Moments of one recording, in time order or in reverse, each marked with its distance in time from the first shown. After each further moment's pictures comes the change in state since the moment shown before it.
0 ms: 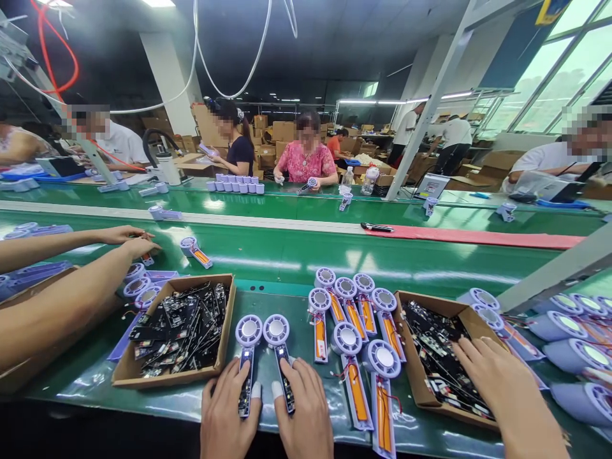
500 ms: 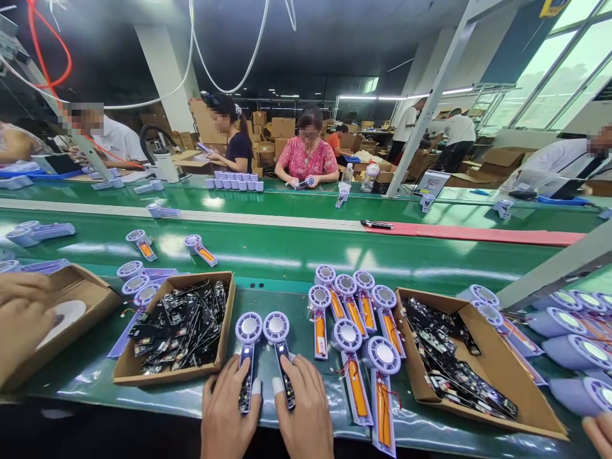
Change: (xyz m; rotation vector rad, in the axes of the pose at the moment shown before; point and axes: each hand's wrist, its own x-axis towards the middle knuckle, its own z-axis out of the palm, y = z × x) left_hand -0.005 0.000 0.003 -0.003 -0.036 -0.015; right_hand -0.002 -0.004 -0.003 0.032 -0.018 0.065
